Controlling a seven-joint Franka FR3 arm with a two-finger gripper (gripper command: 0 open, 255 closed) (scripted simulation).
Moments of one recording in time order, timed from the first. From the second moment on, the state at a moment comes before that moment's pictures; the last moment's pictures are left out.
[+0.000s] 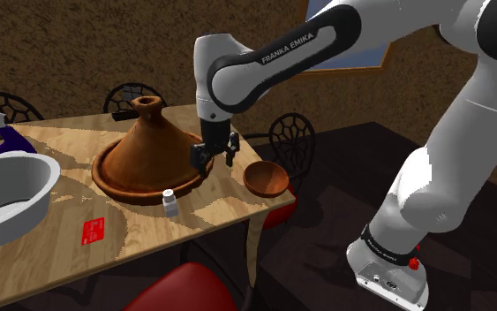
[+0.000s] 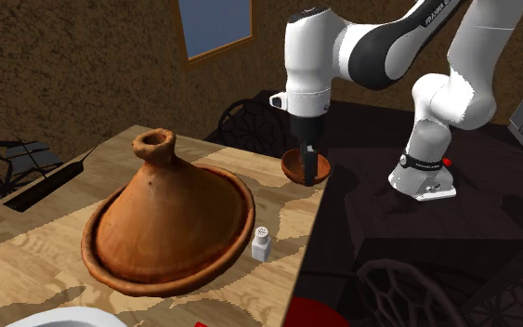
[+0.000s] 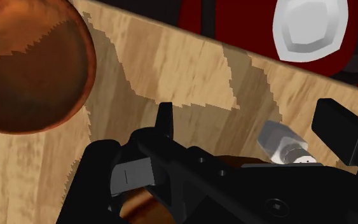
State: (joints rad) arm 0.10 -0.04 0.35 -2.21 0.13 2.10 0.43
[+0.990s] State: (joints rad) arm 0.24 0.49 0.34 -1.79 -0.09 2.20 0.73
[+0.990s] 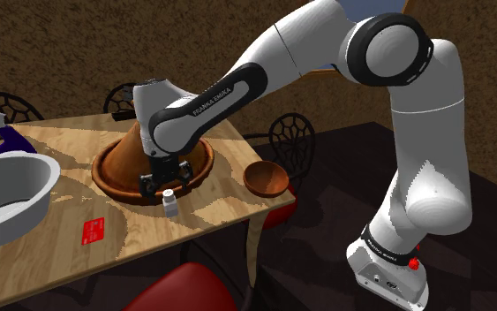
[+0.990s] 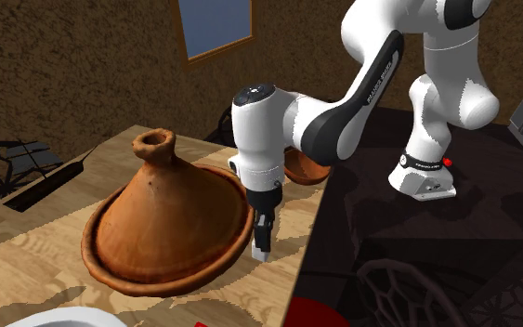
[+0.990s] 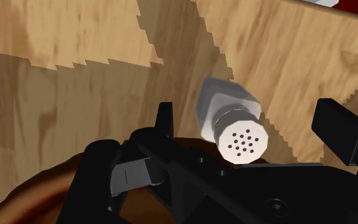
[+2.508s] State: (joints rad) arm 0.25 0.53 0.33 -1.80 -0.10 2.25 0.74
